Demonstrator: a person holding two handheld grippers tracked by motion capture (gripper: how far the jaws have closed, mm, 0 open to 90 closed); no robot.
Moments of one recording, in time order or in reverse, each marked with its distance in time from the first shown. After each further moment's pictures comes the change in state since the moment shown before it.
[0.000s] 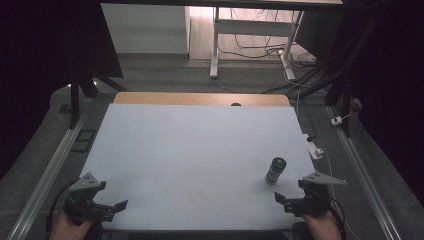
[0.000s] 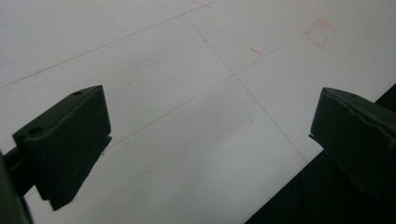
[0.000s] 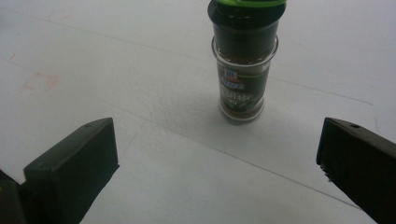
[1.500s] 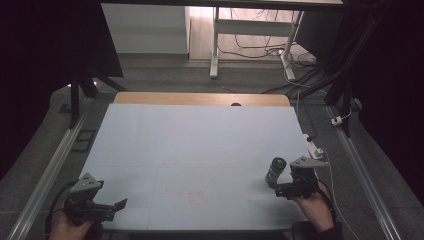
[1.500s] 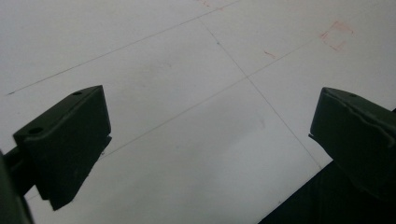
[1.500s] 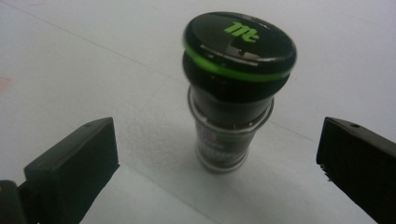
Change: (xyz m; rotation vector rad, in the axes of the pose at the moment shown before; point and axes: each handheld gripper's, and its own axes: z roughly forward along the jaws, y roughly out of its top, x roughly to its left) left arm -0.004 -0.001 -0.001 -0.011 0.068 0.001; right arm -0.013 0.029 0.043 0.019 -0.023 -0.125
